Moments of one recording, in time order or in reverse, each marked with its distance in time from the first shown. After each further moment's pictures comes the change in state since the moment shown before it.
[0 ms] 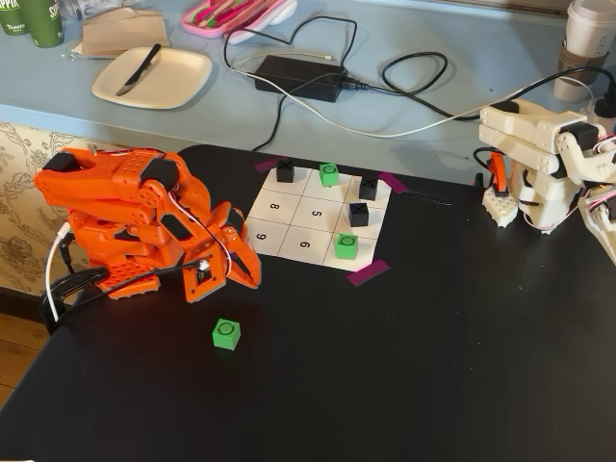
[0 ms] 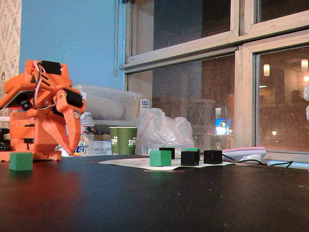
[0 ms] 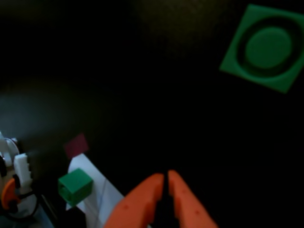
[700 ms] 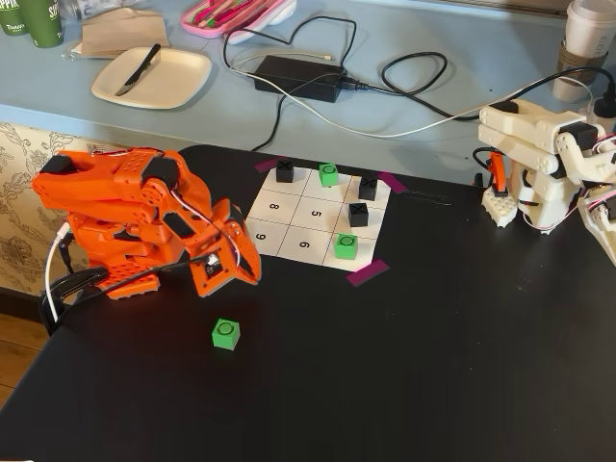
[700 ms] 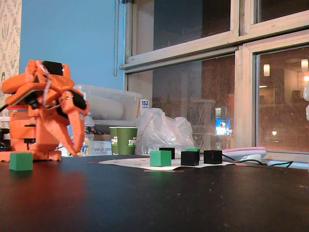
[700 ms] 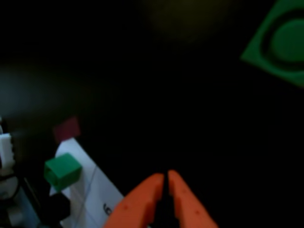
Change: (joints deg) arm -2.5 0.0 0.1 1.1 -4.0
